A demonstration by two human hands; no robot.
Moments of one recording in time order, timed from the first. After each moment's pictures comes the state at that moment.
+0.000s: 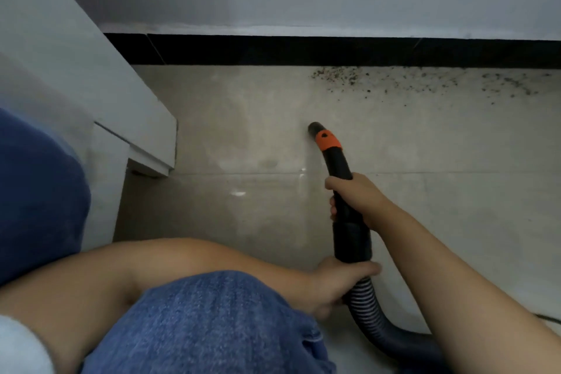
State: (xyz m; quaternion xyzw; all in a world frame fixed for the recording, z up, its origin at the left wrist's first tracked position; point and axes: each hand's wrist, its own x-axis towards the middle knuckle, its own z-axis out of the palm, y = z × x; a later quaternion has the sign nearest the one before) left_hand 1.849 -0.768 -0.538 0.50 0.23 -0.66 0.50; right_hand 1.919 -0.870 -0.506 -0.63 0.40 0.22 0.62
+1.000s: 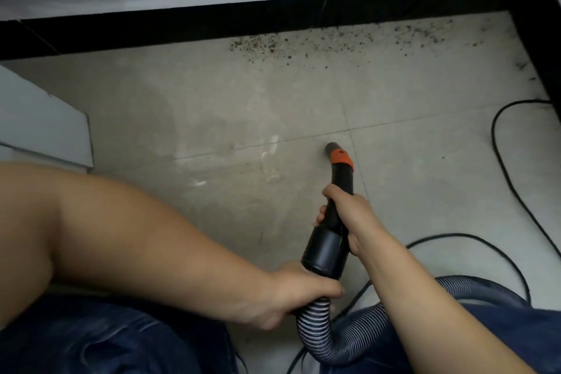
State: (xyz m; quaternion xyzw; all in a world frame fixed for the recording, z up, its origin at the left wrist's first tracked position) left_hand 1.794 -0.772 -0.468 0.56 0.10 -0.72 0.40; right_hand 1.800 -0.907 -0.479 -0.40 0.60 0.06 0.69
